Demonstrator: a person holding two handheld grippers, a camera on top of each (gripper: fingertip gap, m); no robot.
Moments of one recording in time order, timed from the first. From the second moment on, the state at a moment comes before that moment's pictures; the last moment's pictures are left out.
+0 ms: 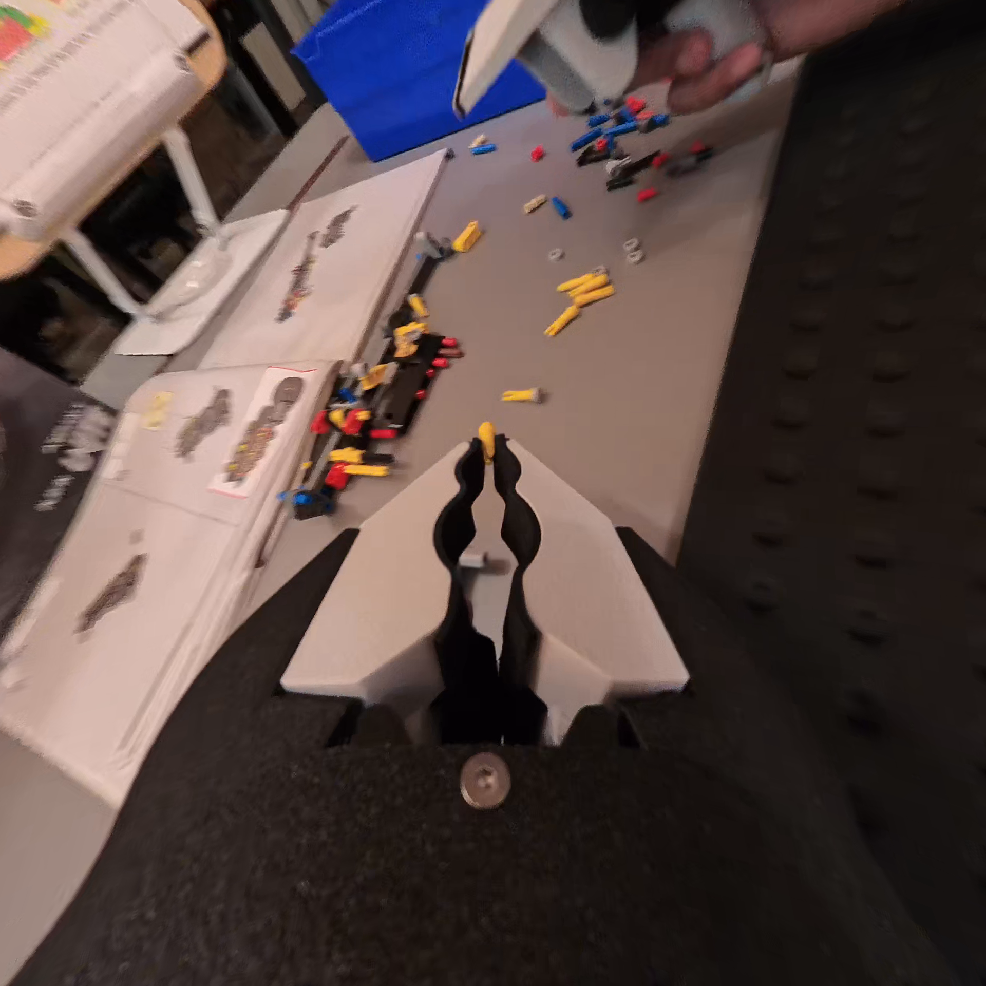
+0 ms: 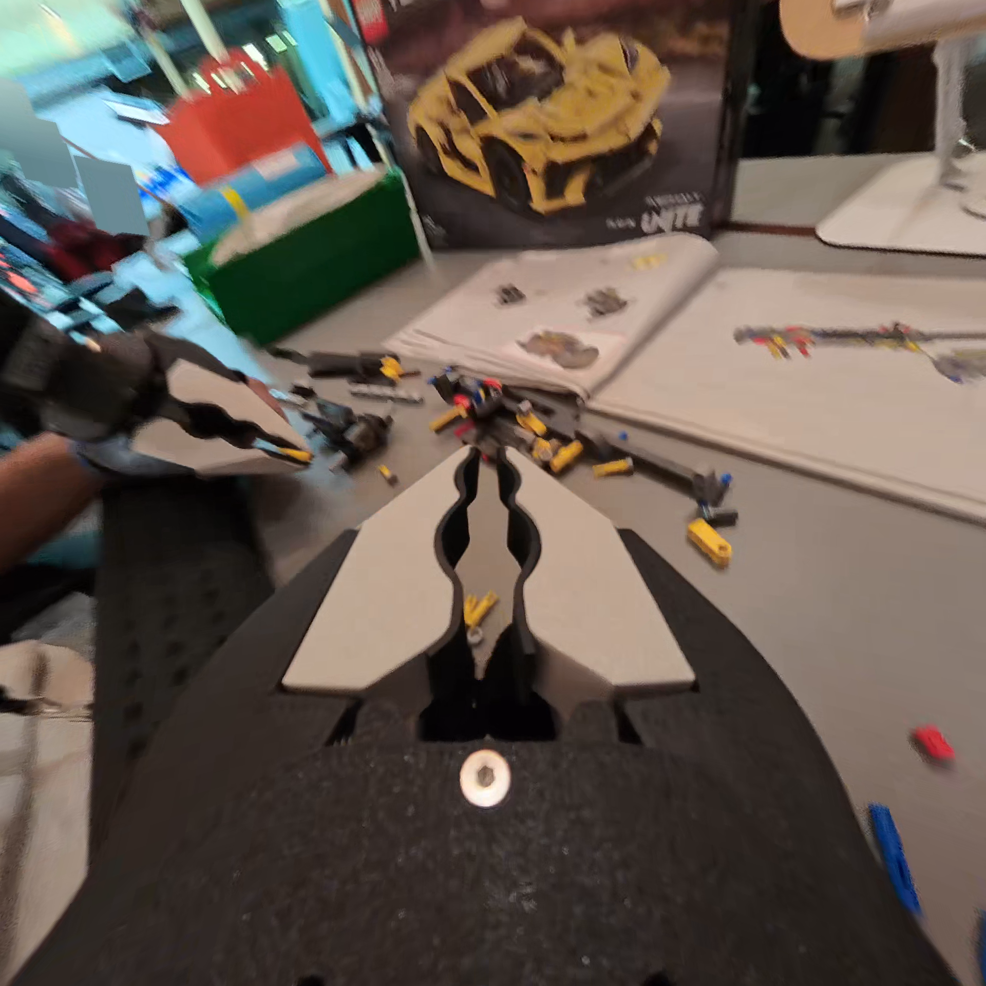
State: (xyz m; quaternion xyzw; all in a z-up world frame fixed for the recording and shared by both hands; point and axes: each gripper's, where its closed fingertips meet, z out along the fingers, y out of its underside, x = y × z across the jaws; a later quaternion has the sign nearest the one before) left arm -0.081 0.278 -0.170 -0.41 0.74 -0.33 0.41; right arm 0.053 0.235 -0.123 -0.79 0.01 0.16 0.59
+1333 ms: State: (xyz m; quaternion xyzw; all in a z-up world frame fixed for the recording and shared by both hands) left arm -0.060 0.296 -0.178 -0.53 0.77 -0.27 0.22; right arm 0.086 0.289 -0.207 -0.92 -0.03 0.01 0.39
